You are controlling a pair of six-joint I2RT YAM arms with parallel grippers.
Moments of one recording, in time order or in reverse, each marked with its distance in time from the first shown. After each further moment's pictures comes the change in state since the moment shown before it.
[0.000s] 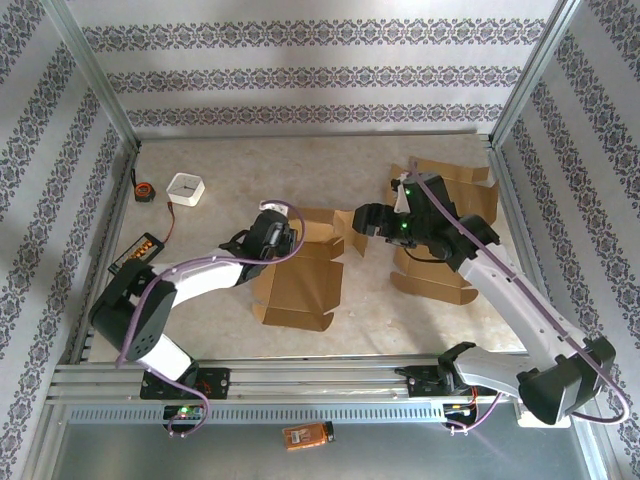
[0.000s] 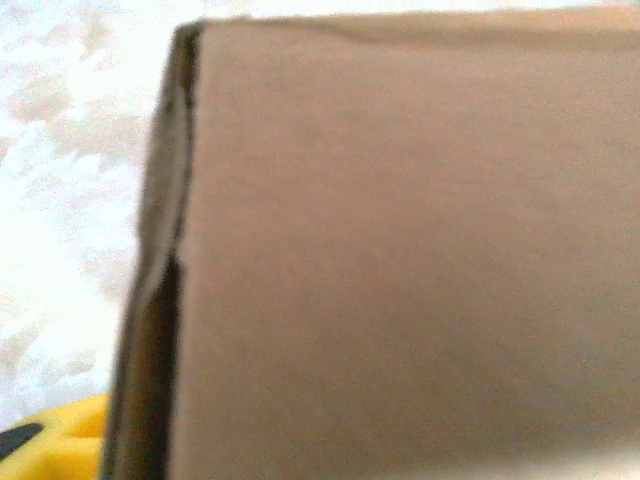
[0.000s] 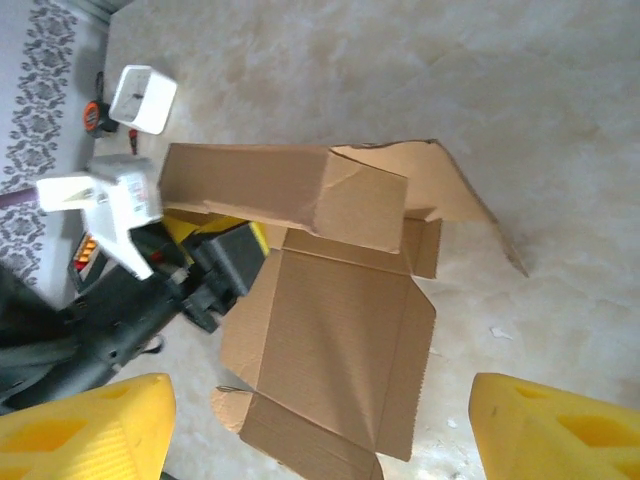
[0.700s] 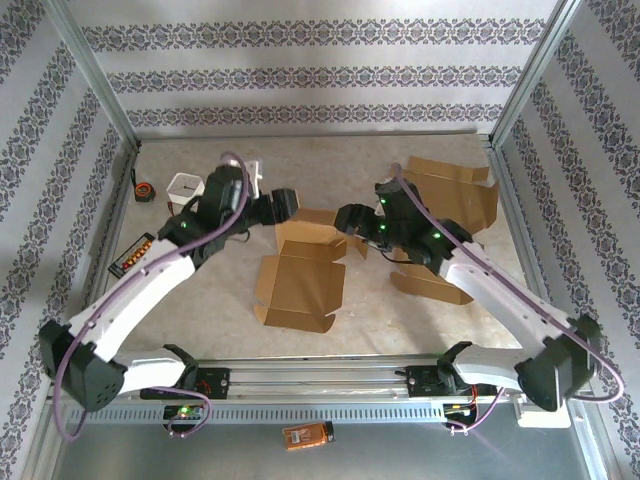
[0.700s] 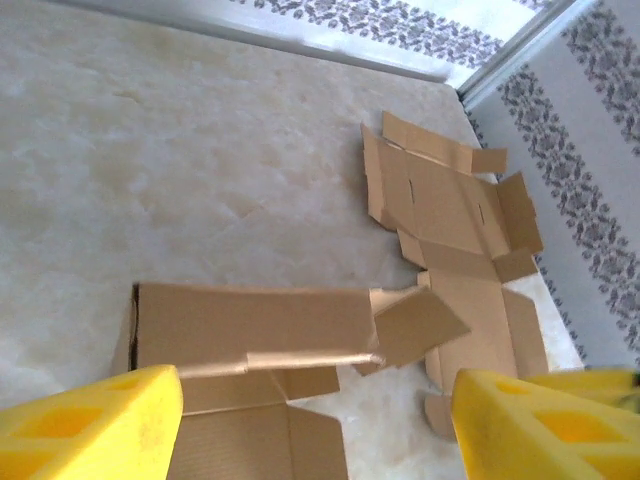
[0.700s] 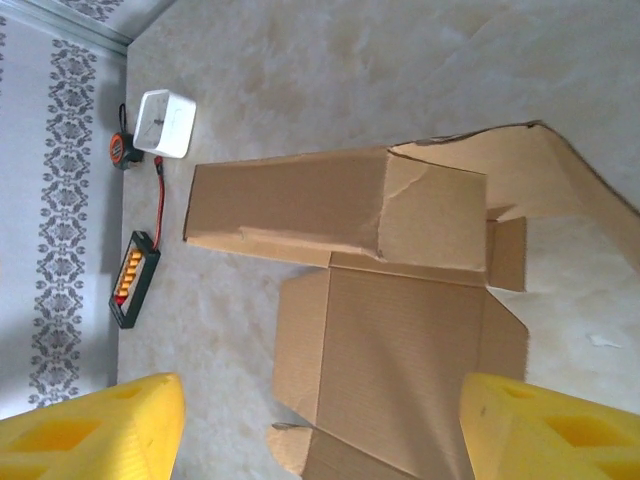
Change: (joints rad) left arm 0.108 -0.261 0.426 -0.538 0.370 -0.288; right arm 0.111 0.108 -0.050 0.213 0.061 0.226
